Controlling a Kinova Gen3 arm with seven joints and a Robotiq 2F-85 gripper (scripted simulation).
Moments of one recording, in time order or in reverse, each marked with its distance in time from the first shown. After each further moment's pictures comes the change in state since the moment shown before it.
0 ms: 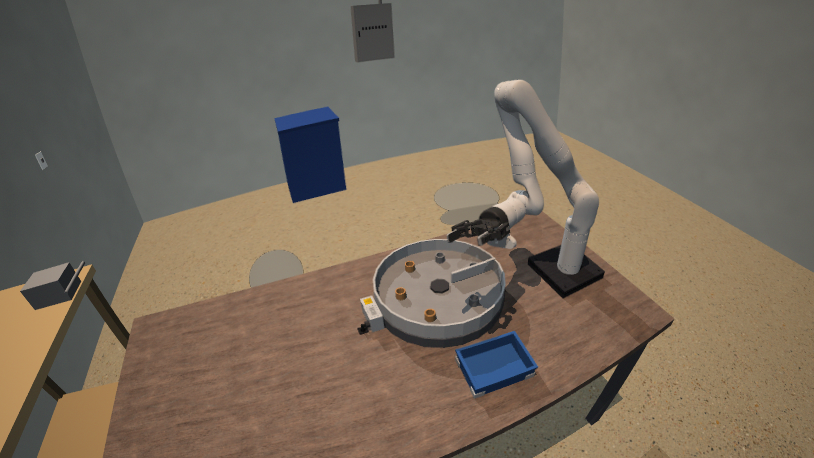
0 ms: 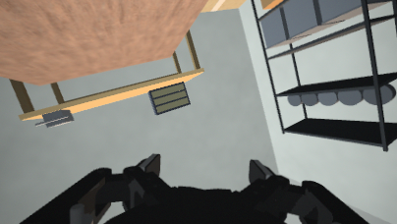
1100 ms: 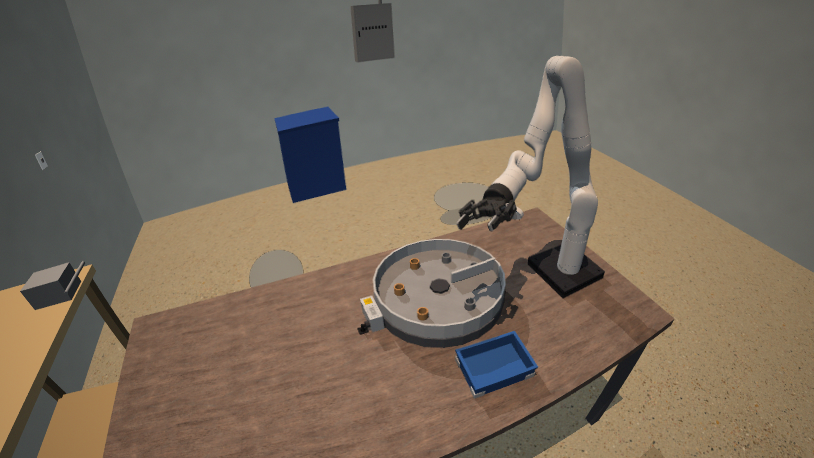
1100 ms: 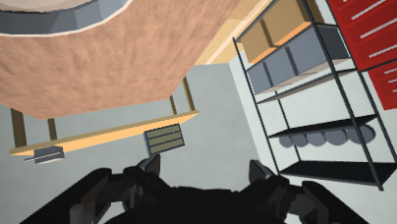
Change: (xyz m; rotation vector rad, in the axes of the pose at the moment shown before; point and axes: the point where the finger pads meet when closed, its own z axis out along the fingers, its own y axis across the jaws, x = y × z) arm -0.019 0.004 -0.041 -0.022 0.284 -0.002
